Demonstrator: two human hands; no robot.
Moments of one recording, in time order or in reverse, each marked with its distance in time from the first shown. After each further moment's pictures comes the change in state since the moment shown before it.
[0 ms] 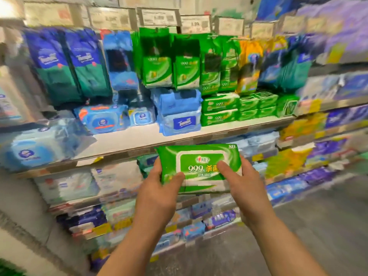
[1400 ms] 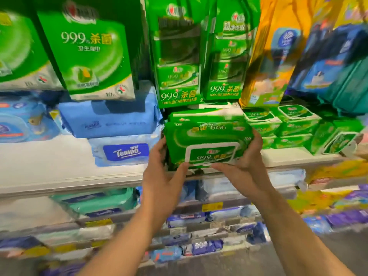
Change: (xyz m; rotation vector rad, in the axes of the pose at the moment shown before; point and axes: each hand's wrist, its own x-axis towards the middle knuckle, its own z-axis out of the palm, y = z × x) left_hand 0.261 -0.040 0.246 -0.034 0.218 0.162; right_hand 0.388 0.081 -0.102 -0.368 -0.244 -0.265
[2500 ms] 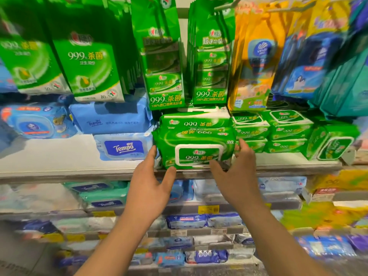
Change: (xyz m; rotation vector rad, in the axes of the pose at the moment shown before) left_hand -0.035 0.037 0.003 0.492 0.020 -0.036; right_hand -0.023 -0.001 -0.018 -0.181 0.079 0.026
